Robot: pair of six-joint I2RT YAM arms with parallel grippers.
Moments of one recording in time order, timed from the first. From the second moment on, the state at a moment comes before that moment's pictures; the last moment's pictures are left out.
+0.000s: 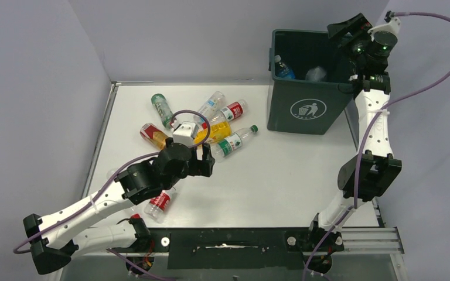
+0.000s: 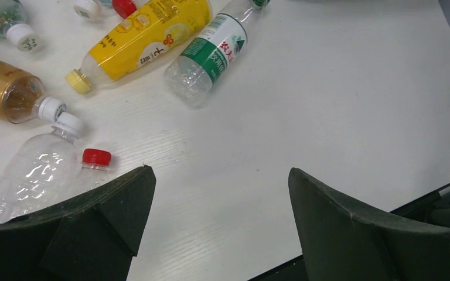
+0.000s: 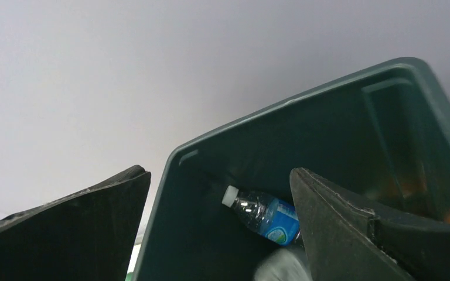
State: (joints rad) left arm -1.04 0.97 1.00 -0.58 -0.49 -0.57; right arm -0.22 1.76 1.89 -0.09 -0.25 0.70
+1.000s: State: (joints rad) left arm -0.89 1.30 1.03 -0.43 -0.39 -0.31; right arm 0.08 0.95 1.04 -0.48 -0.23 0.54
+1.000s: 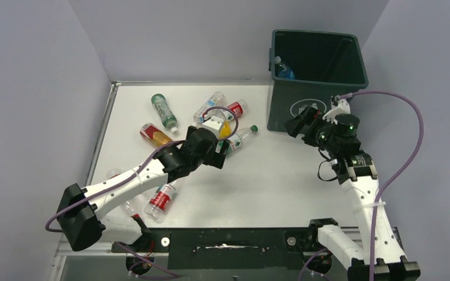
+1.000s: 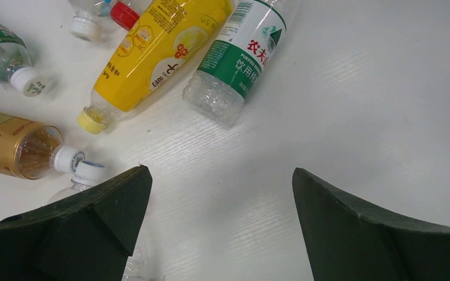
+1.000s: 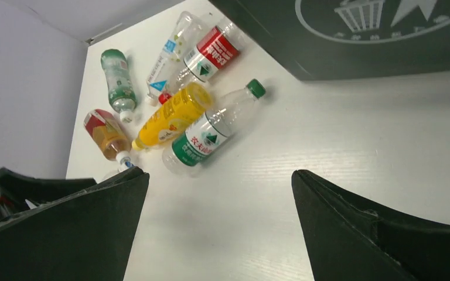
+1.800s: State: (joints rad) left arm -0.86 1.56 1.12 -0.40 -0.40 -0.24; right arm 0.09 0.51 0.65 -0.57 -0.34 0.62
